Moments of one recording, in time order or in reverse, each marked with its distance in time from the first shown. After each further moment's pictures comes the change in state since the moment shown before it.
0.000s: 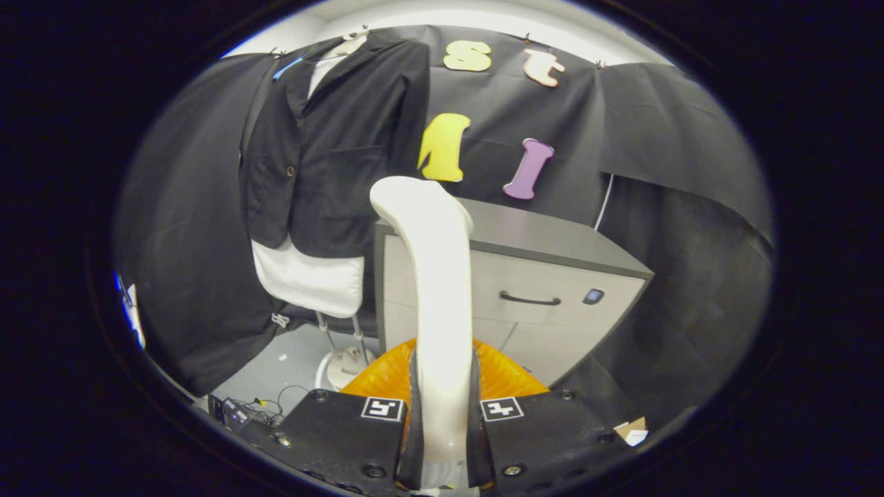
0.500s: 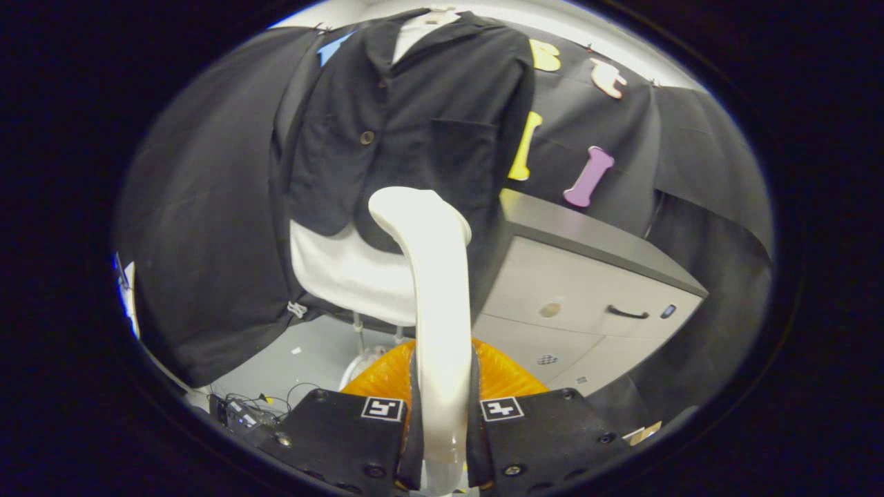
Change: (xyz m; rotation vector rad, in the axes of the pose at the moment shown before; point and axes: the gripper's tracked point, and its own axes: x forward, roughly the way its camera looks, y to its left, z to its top) arm 0.068 0.141 0.014 -0.090 0.003 0.063
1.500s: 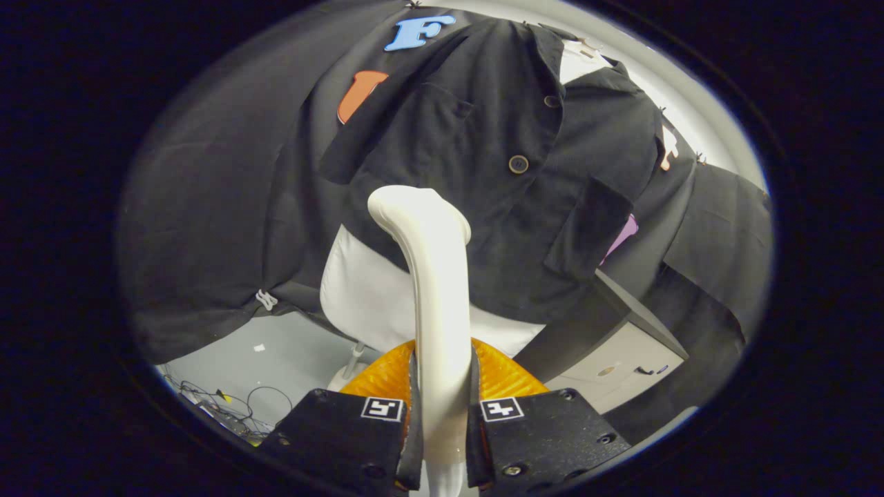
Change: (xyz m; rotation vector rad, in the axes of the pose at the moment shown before) arm 0.108 0.201 0.036 -0.270 -0.008 -0.141
